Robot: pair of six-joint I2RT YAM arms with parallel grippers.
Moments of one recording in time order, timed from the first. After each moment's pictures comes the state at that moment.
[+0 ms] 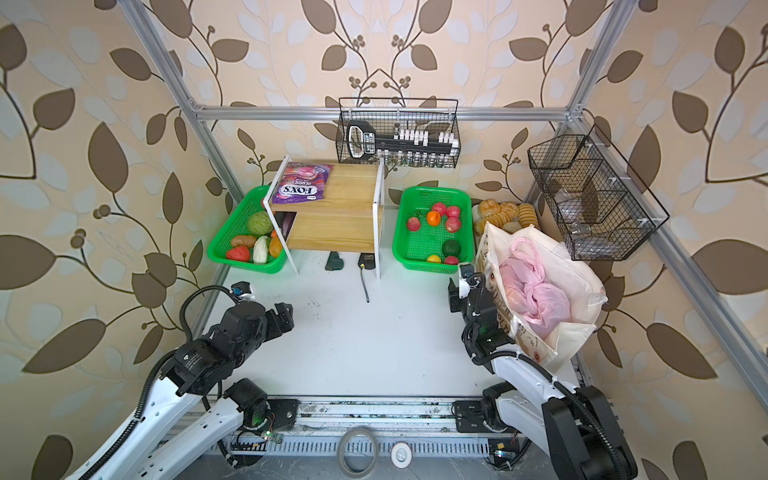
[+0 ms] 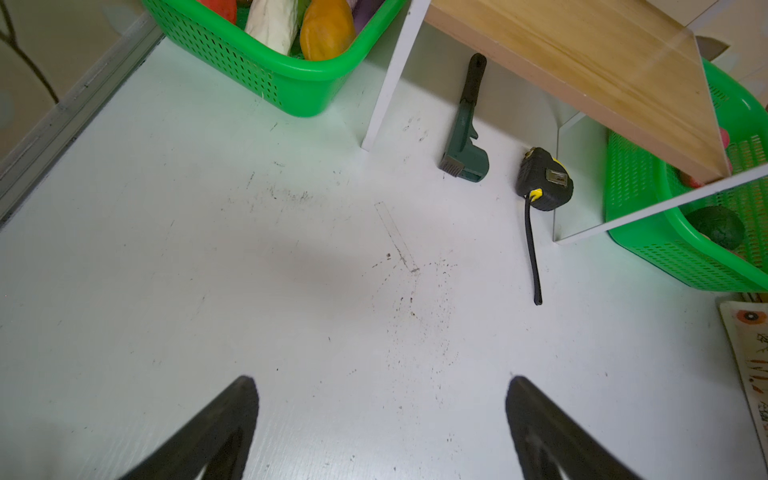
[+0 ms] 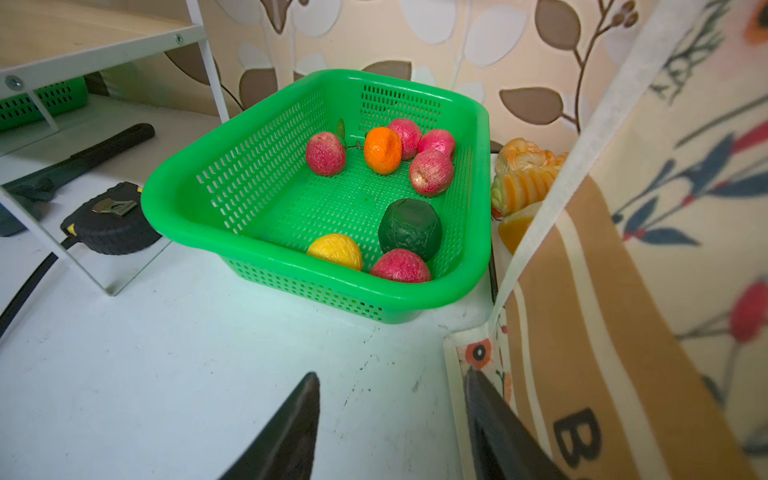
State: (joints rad) left arm -0.51 0.55 0.68 -0.90 -0.38 -0.76; right arm 0.25 1.06 0.27 0.50 0.24 -0.07
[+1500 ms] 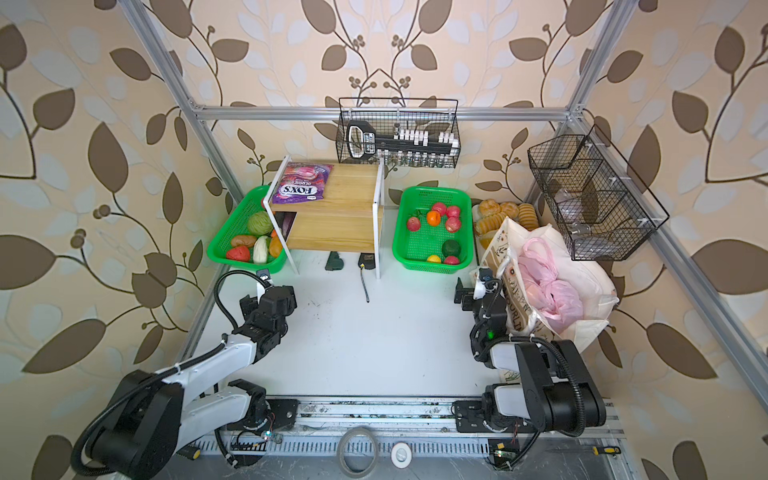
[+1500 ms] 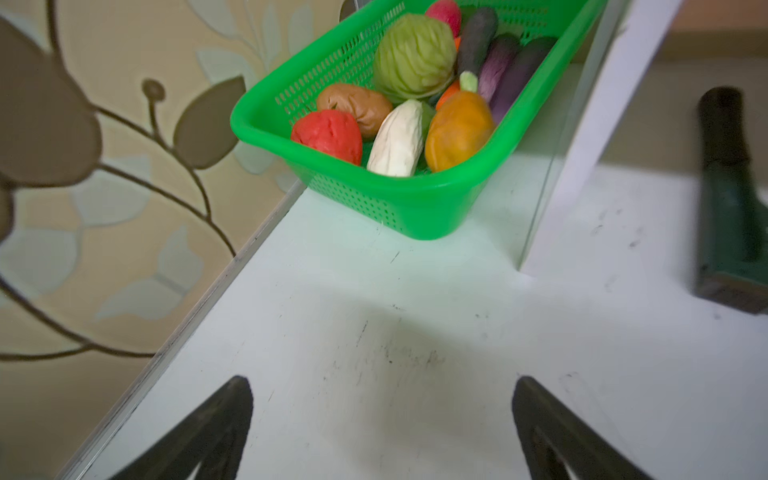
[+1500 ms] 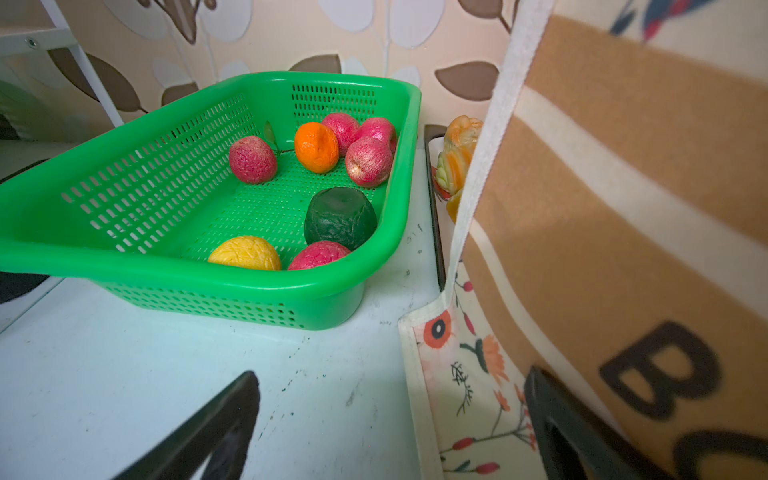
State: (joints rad) left arm -0.24 1.16 0.32 0.21 -0.72 -0.24; right arm 0.05 1.34 0.16 0.95 0.15 -0.02
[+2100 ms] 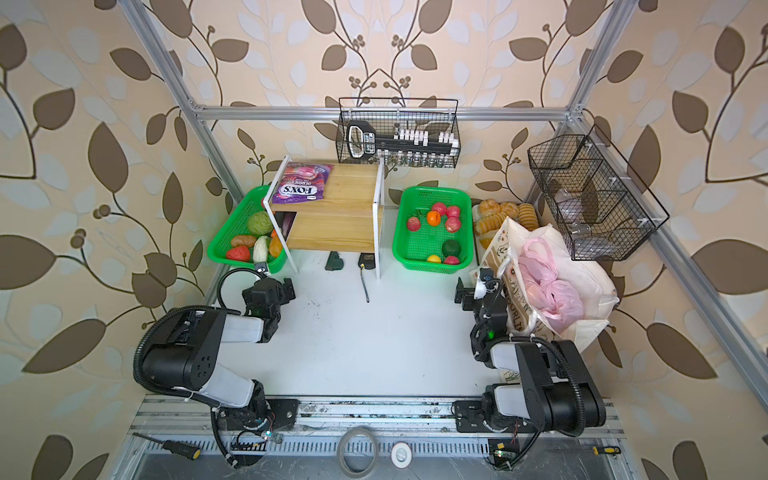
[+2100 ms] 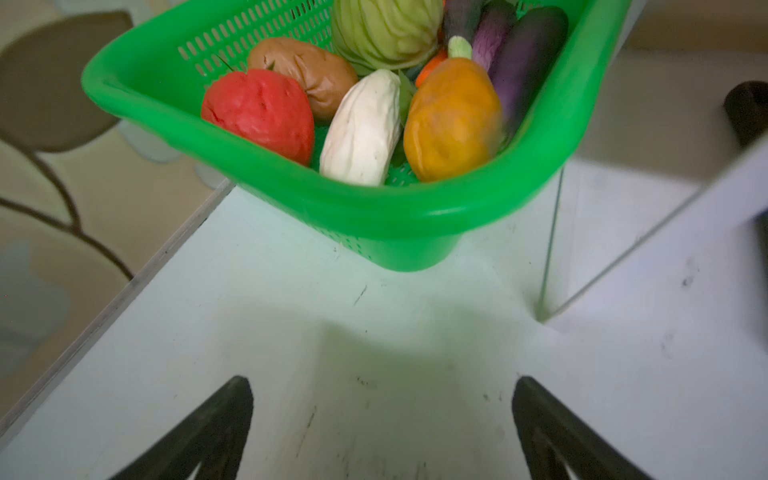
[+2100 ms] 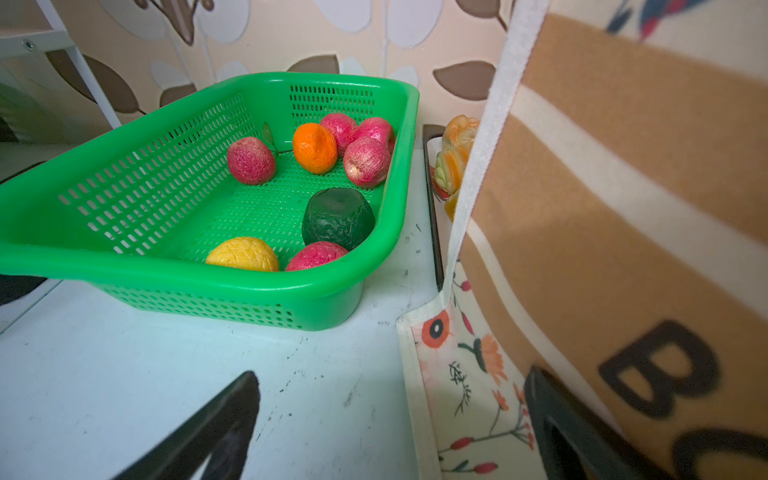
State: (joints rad) left arm -0.02 1.53 0.35 0.68 -0.42 -0.16; right arm 0.04 1.34 0.16 0.95 0.15 -0.02
